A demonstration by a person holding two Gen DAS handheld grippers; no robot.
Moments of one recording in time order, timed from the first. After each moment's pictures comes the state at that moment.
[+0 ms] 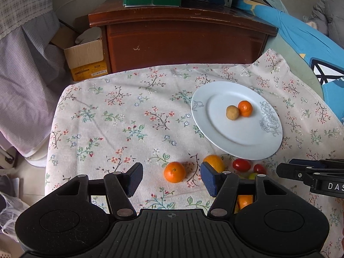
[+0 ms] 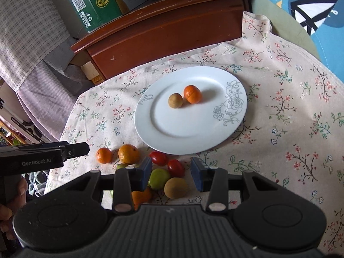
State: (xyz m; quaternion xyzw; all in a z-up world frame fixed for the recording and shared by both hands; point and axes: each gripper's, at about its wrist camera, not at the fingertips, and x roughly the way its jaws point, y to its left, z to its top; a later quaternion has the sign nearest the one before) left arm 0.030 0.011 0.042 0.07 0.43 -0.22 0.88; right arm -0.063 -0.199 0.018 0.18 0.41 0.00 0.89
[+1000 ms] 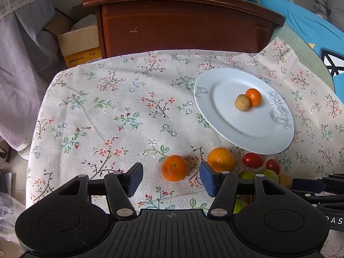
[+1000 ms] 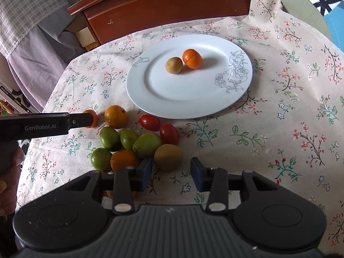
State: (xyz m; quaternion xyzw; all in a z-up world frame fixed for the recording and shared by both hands) left arm 0.048 0.002 0.003 0.06 0.44 -0.22 0.87; right arm -0.060 -0.187 -0.016 0.15 0.46 -0.01 0.88
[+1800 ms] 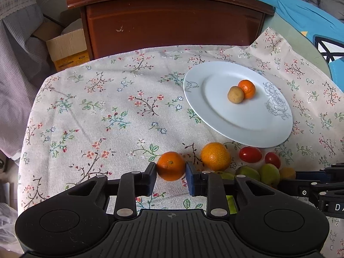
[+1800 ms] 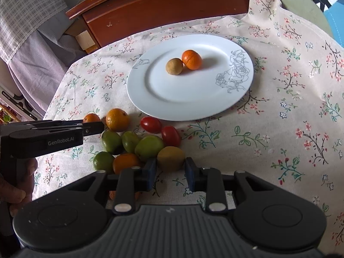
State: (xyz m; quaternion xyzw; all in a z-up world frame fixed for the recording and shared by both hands) left arm 0.043 -0.009 -0.006 0.09 0.42 -0.23 0.87; right arm -0.059 -0.190 -0.014 0.17 0.45 -0.01 0.88
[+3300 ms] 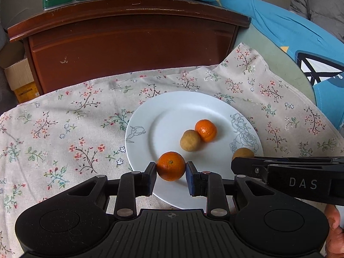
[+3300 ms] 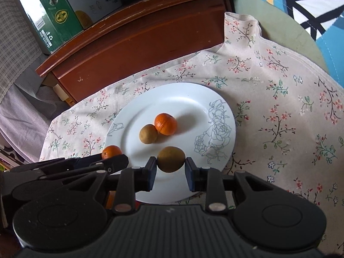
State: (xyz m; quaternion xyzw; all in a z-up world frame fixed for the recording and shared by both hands) left arm 0.079 -0.087 0.004 0.07 0.41 -0.30 0.86; right arm 0.001 -0.239 0.000 0.23 0.39 -0.07 0.89
